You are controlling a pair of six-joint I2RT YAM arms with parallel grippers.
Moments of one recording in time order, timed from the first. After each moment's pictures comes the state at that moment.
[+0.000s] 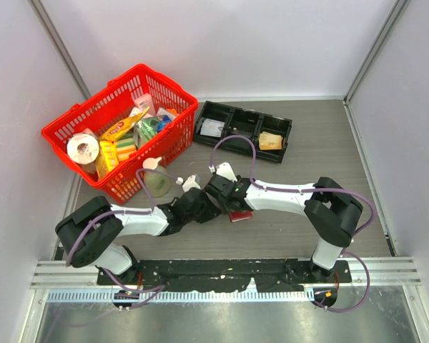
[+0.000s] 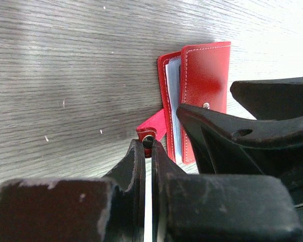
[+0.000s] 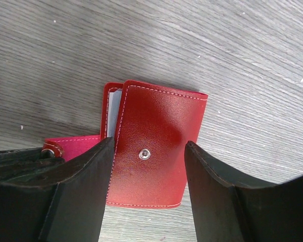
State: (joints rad) left arm -0.91 1.48 0.50 0.30 -0.15 -1.12; right arm 1.00 1.73 1.07 -0.52 0.50 0.47
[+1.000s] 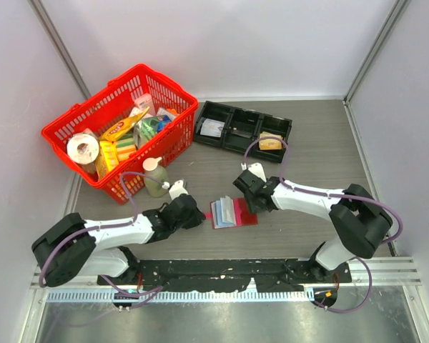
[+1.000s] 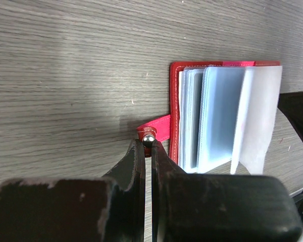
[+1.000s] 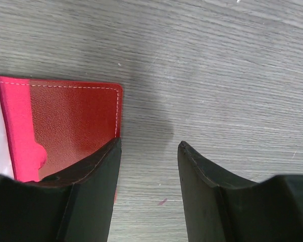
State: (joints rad) left arm -0.92 1.27 0.41 0.07 -0.26 -1.07; right arm 0.82 1.54 0.84 -0.55 0.43 0.49
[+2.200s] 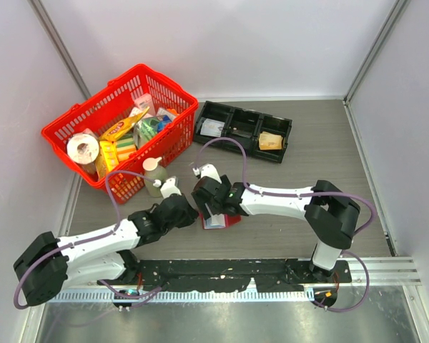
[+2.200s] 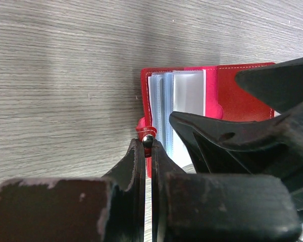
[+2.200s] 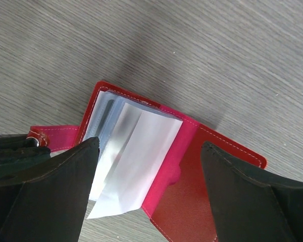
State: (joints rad) left arm -0.92 1.04 0.42 -0.12 -0.31 -1.02; right arm 1.09 1.73 1.13 -0.40 0.39 0.43
